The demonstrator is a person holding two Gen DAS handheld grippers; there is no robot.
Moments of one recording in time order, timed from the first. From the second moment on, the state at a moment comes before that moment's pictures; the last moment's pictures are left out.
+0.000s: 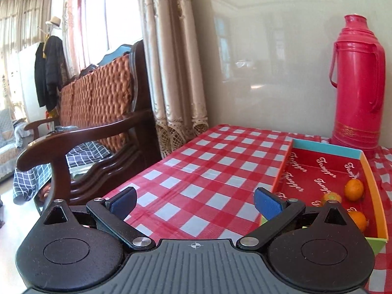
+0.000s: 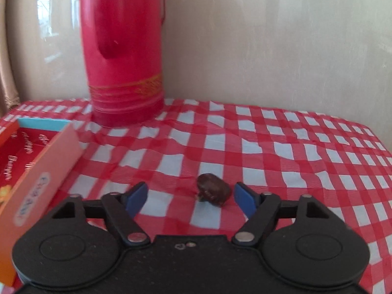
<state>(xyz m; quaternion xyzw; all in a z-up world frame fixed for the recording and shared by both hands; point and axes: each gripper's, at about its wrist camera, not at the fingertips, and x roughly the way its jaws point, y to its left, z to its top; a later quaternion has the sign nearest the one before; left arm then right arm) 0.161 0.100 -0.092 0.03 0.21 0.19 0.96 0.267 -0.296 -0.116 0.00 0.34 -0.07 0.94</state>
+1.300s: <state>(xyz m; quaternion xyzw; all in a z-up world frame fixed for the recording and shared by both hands) 0.157 0.160 -0.109 -0.03 0.27 0.27 0.92 0.223 -0.136 -0.085 -0.05 0.28 0.18 0.94</state>
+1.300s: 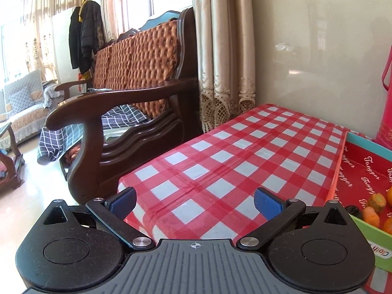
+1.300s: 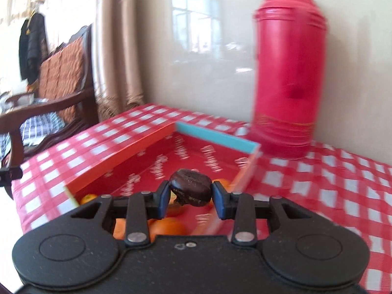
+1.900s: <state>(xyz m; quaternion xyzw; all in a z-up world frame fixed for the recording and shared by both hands) 0.152 0.132 -0.099 0.00 0.27 0.20 0.94 0.171 -0.125 -0.041 -0.05 0.28 0.11 0.95</state>
